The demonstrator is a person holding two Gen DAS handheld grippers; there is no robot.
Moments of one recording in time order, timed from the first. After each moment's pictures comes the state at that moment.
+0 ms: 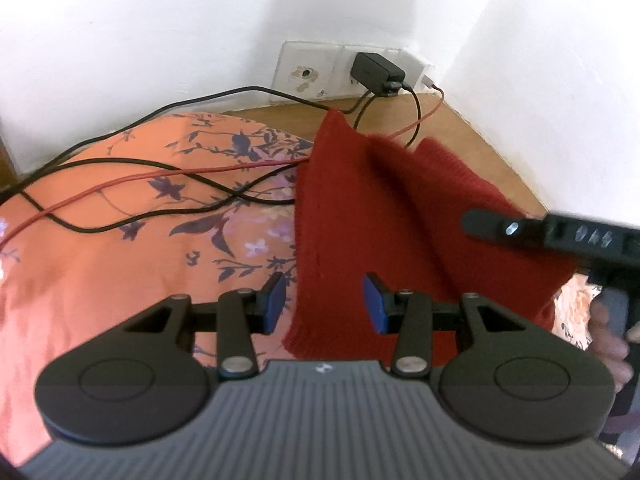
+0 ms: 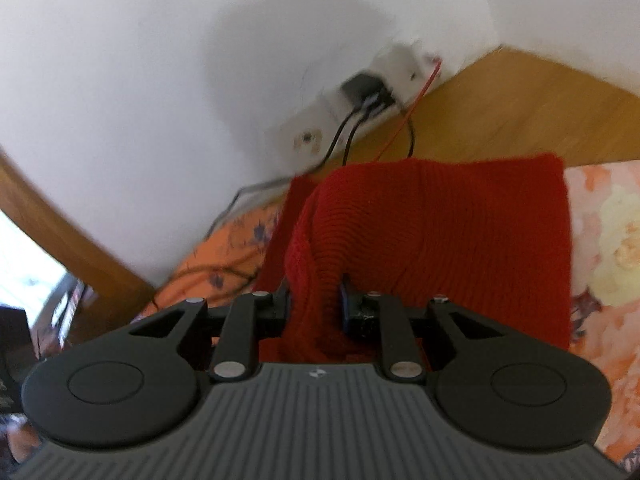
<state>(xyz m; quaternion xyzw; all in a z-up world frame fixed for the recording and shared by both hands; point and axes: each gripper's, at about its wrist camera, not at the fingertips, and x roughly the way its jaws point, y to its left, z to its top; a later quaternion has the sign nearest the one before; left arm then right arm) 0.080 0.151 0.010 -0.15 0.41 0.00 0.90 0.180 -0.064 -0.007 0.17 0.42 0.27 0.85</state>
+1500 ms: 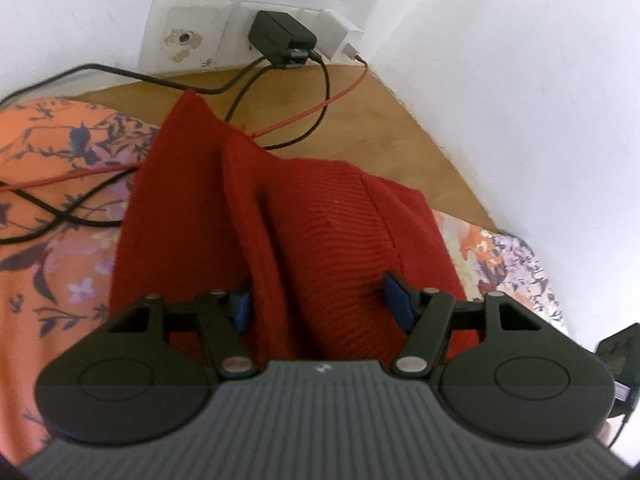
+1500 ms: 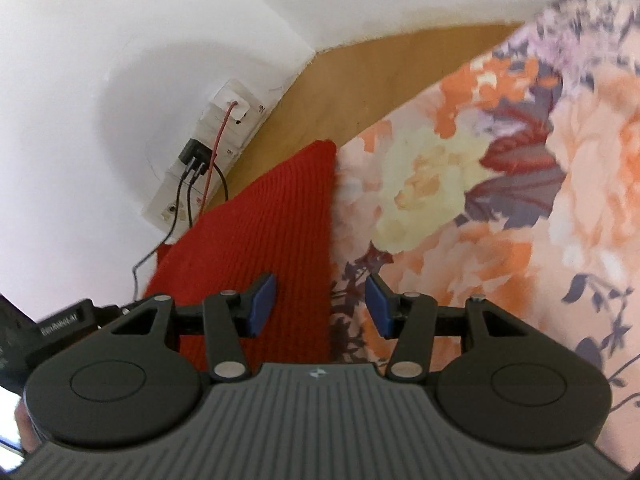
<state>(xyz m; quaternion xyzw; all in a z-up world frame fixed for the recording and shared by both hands) 0.171 0.085 -0.014 -0.21 0.44 -0.10 0.87 0.155 -0.205 -0.067 0.34 0.40 0.12 0.84</state>
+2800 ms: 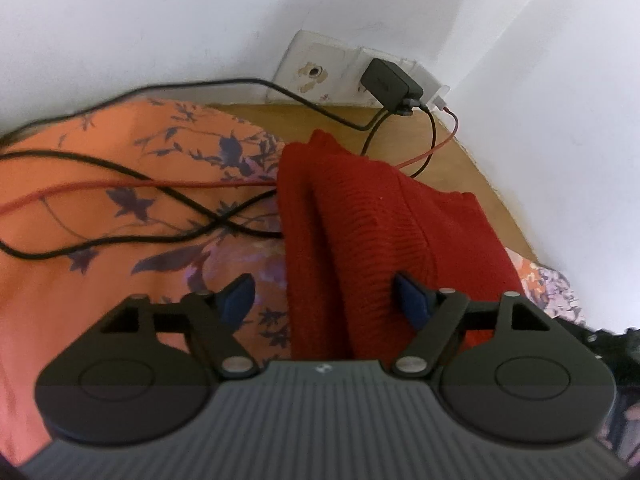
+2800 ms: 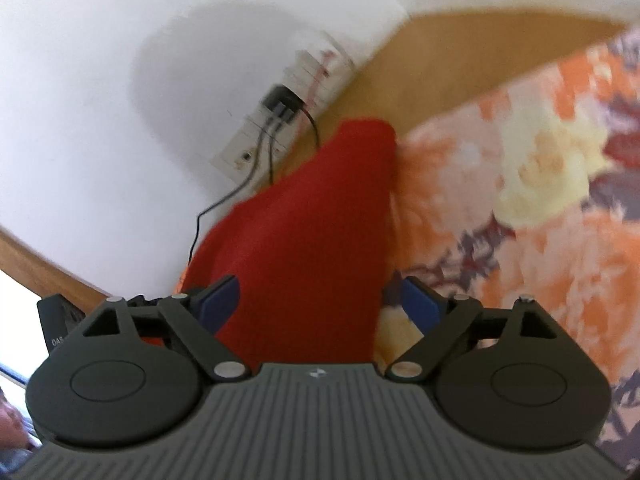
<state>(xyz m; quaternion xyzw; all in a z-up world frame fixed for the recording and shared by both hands) 0.135 0.182 -0.028 -0.23 0.41 -0.04 0.88 0.161 -0.152 -0.052 0.31 0.43 0.22 0.82</state>
